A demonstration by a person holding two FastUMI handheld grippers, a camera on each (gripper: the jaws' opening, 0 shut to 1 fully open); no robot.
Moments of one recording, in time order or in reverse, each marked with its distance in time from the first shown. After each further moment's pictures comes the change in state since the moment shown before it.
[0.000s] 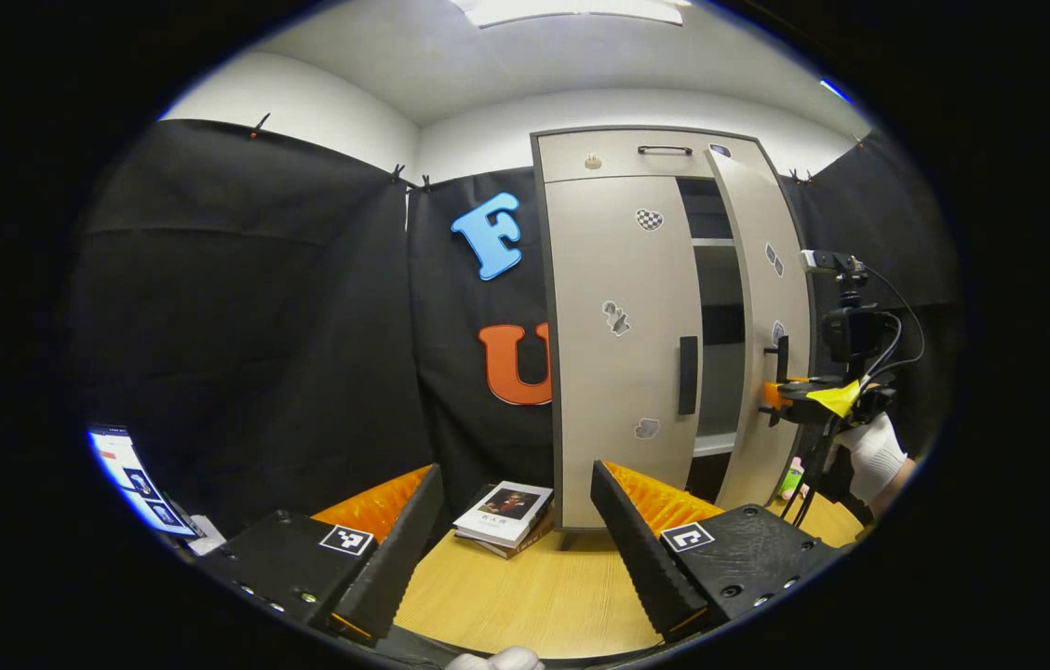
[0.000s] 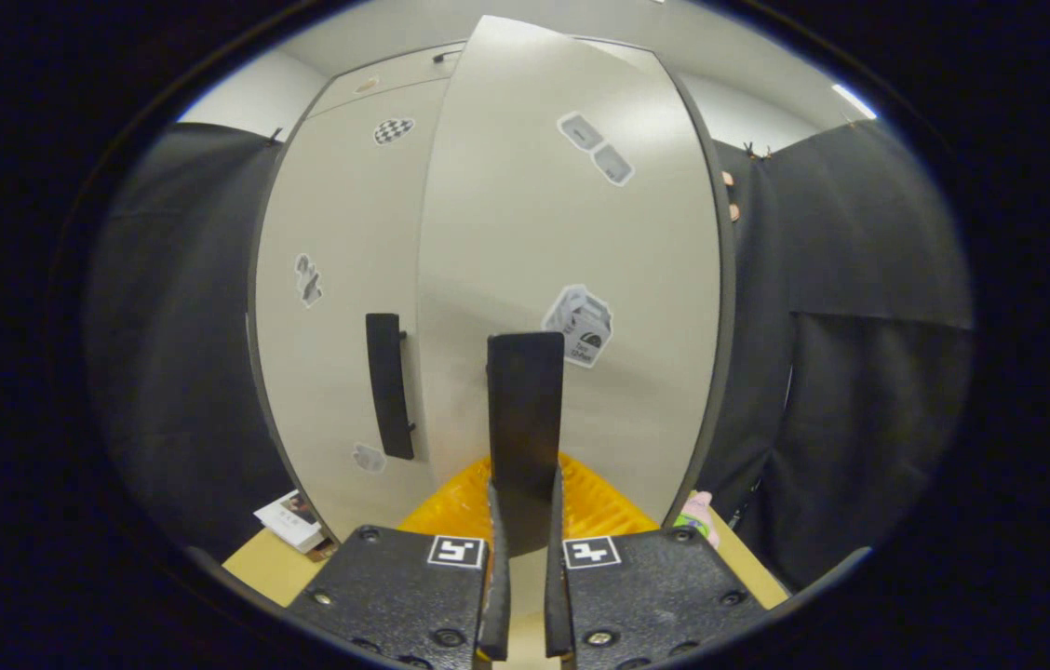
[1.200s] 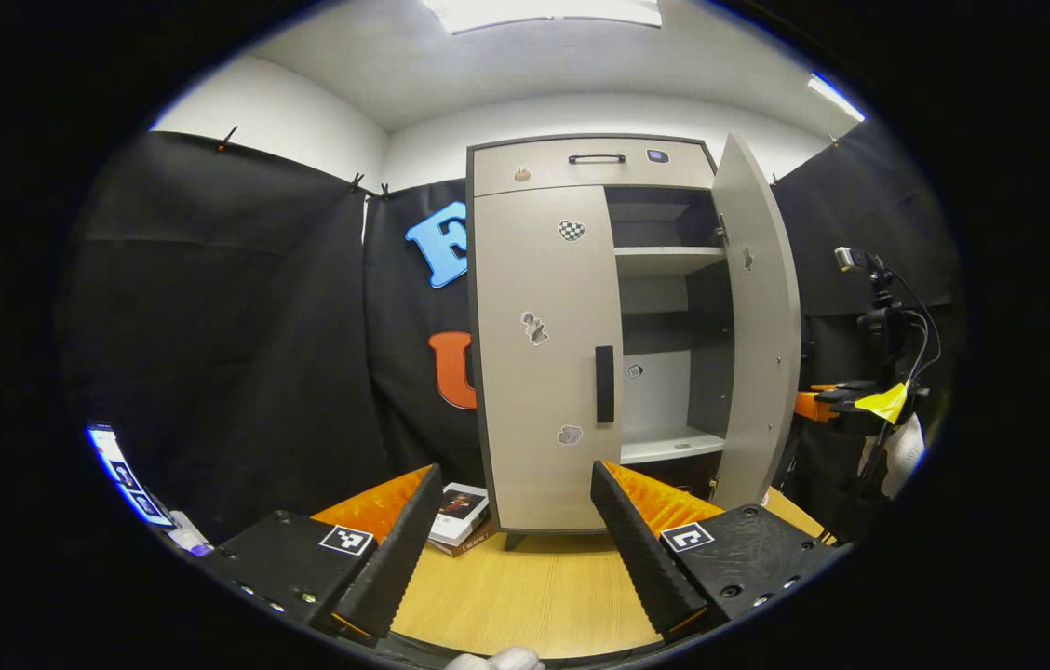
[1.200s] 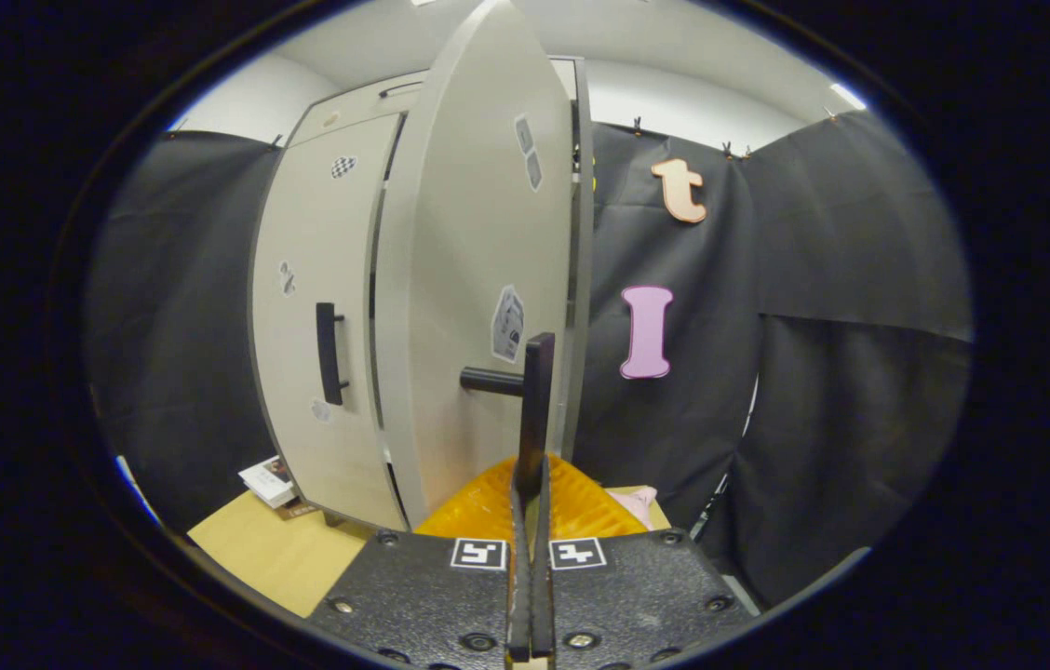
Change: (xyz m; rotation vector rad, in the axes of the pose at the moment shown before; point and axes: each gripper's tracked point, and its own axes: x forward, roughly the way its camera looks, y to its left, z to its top) left arm -0.020 -0.114 0.013 -0.003 -0.015 -0.082; right arm -0.068 -0.142 -0.008 -0.049 0.015 0.021
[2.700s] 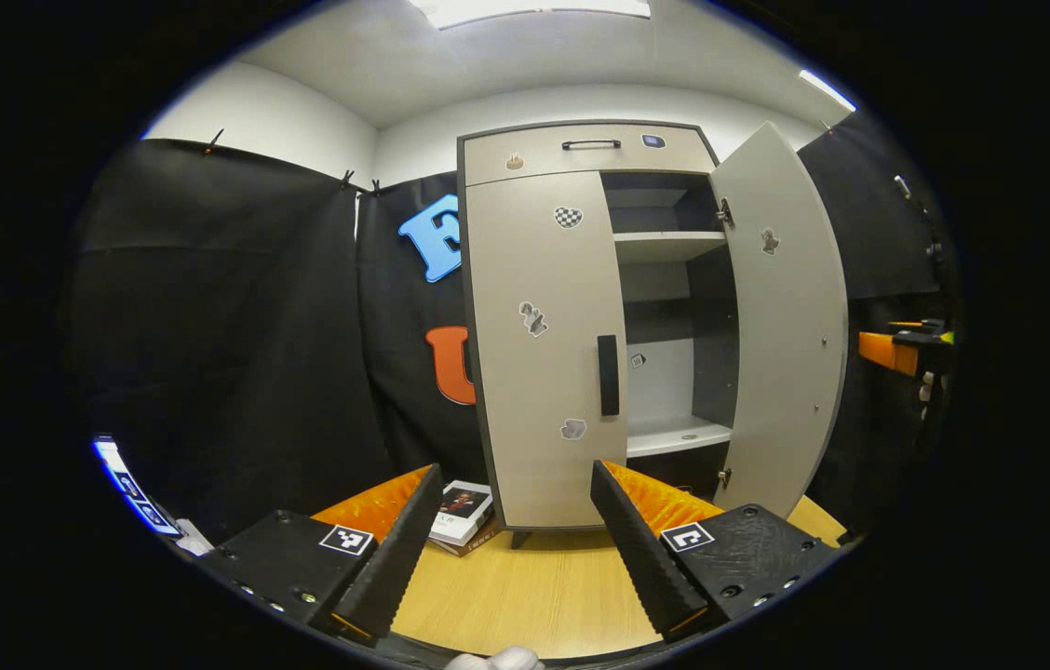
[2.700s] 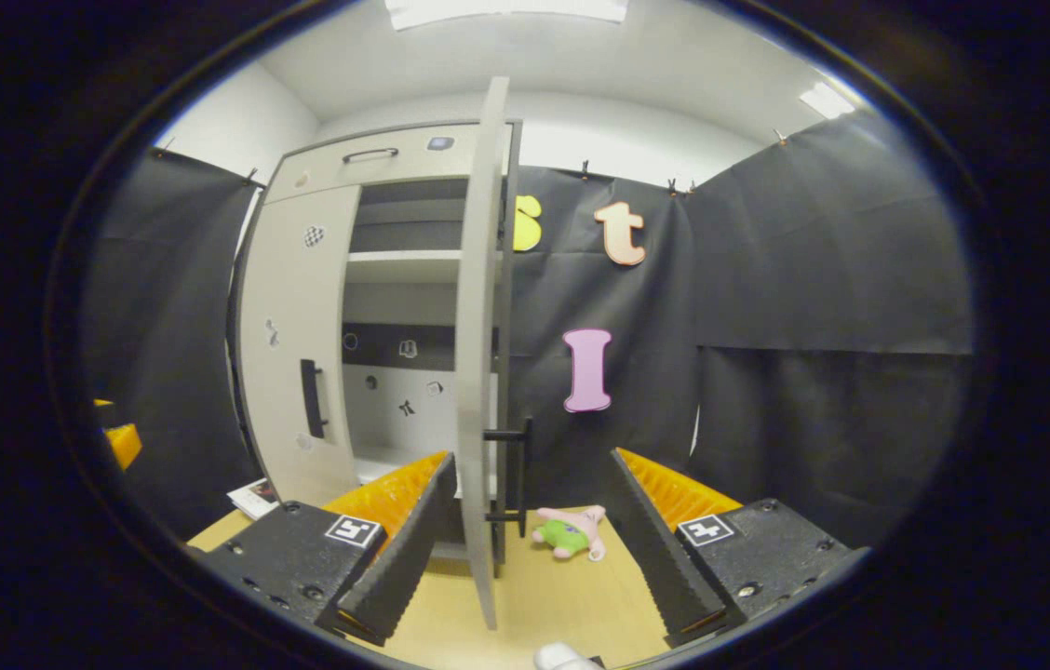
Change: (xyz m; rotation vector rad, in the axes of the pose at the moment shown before) left arm 0.026 0.026 -0.012 0.046 0.024 -0.009; right arm -0.120 -0.024 0.040 0.055 -0.116 -0.110
